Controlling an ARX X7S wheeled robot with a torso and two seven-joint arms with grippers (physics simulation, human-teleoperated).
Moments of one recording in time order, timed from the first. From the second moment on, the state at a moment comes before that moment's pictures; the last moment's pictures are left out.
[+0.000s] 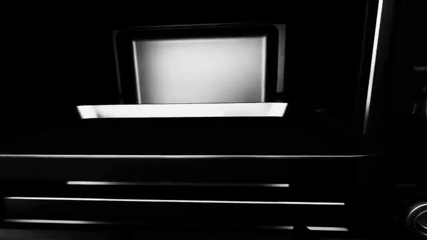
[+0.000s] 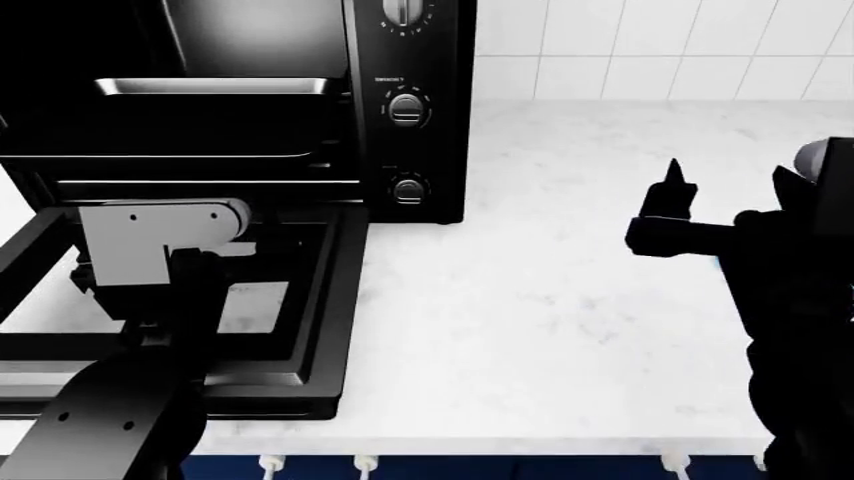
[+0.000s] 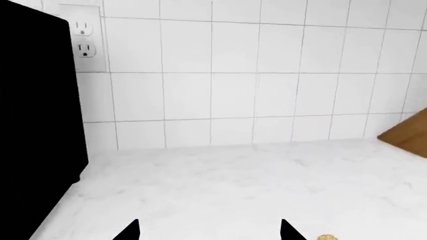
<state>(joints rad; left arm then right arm) -0.47 -0.18 -0.02 0.64 -0.24 -0.98 -0.19 0.71 0.21 0.20 -0.81 0.14 1.46 0.02</state>
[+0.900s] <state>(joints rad) -0.48 -0.20 0.00 0.61 -0.25 -0.94 -0.21 0.94 0.39 0.31 -0.41 0.13 1.55 0.05</state>
